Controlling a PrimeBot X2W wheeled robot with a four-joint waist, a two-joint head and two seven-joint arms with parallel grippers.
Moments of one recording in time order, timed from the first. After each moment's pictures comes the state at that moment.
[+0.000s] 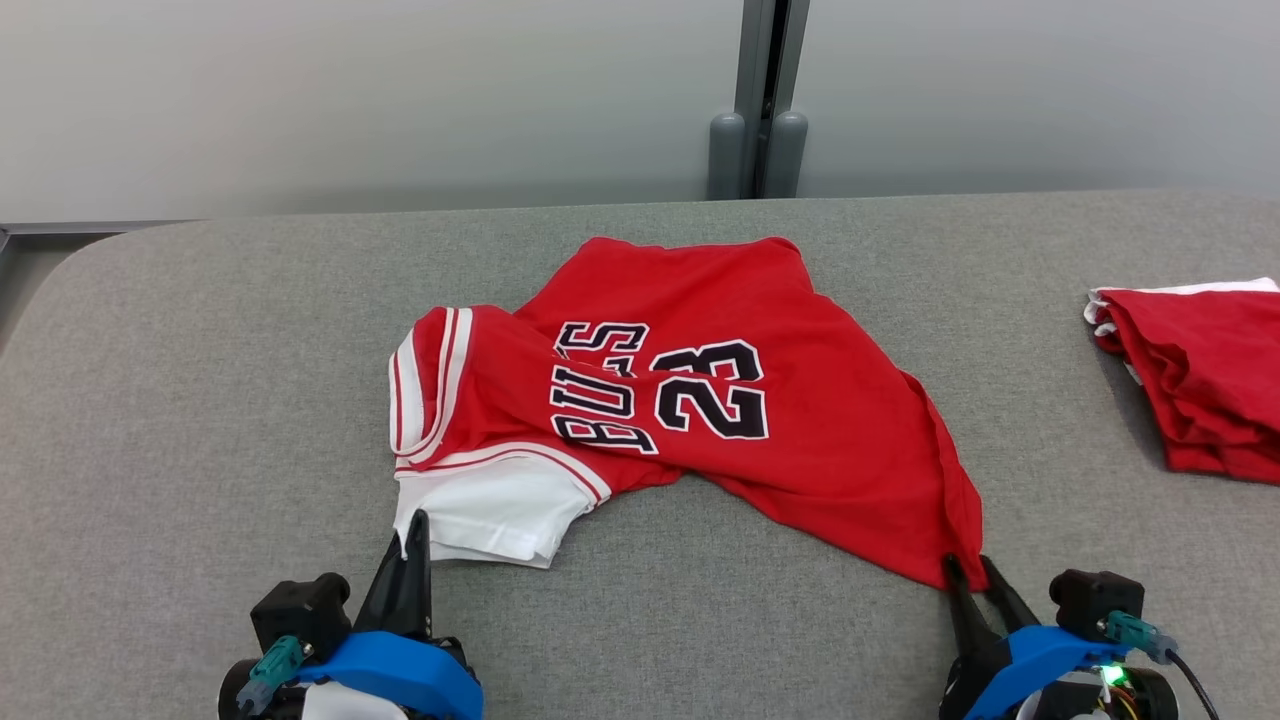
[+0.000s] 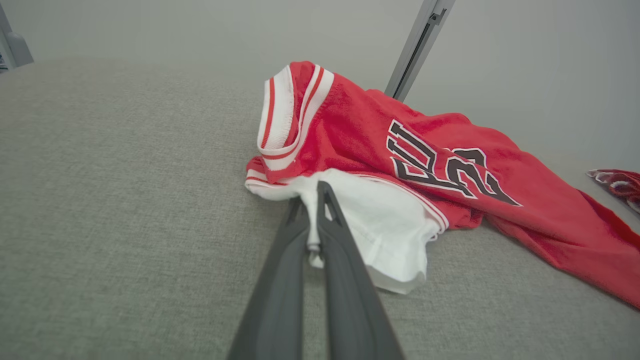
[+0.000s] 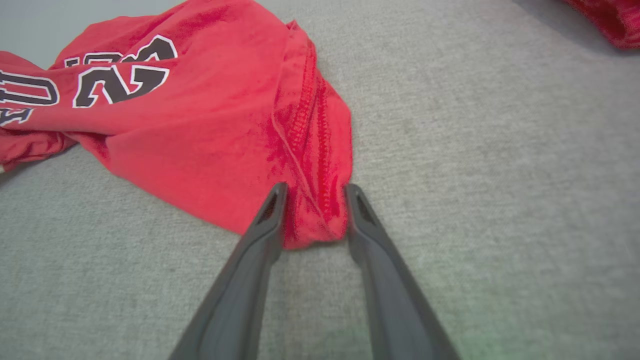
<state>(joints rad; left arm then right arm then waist) -0.10 0.10 -0.23 0.41 -0.41 -0.03 -0.19 -0.22 -0.05 0.01 0.73 0.26 0.13 -0.22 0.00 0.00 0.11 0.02</state>
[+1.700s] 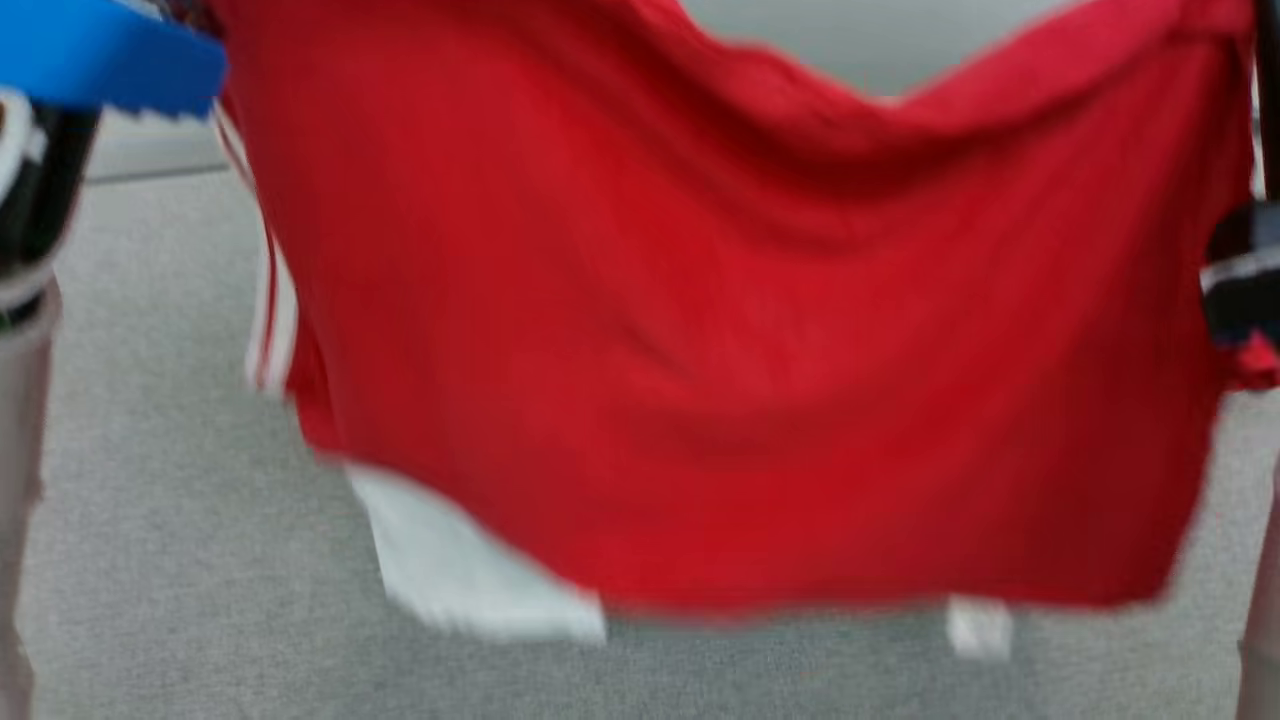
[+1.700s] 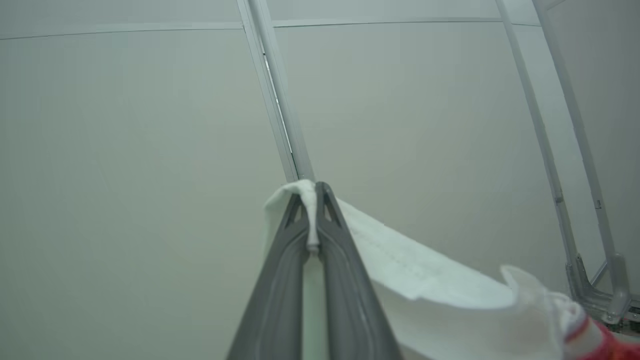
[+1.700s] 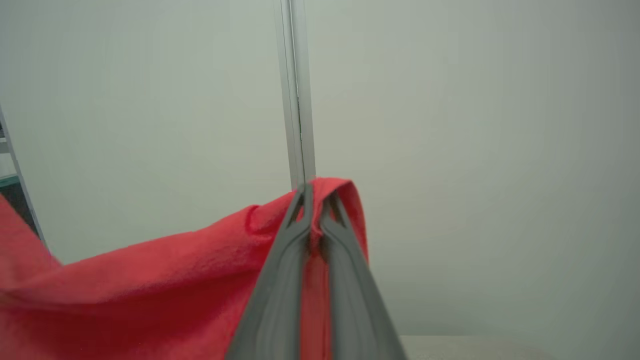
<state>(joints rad) -0.97 0.44 -0.28 -0.13 -0.46 -0.12 0.21 -0.54 -0.13 -0.15 -0.33 0.37 0.13 0.38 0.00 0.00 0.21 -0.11</state>
